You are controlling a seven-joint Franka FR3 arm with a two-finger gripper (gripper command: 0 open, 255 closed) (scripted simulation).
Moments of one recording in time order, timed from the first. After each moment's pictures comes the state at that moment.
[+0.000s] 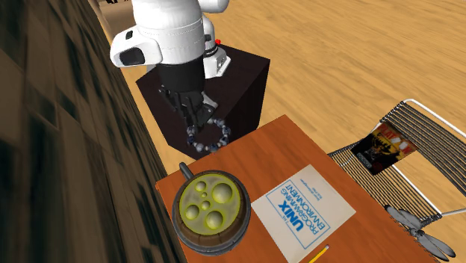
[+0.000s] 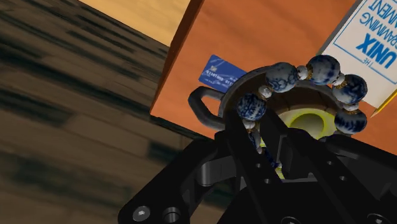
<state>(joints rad) 0.13 0.04 0.48 -2.06 -0.03 2.16 0.62</state>
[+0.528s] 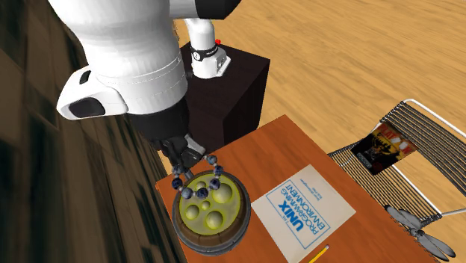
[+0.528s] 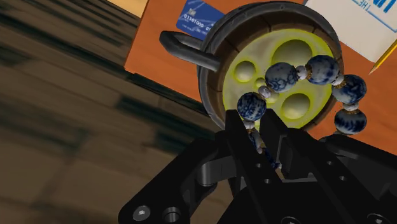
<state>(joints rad) 0.18 0.35 0.46 -1.66 -0.18 2.04 0.67</state>
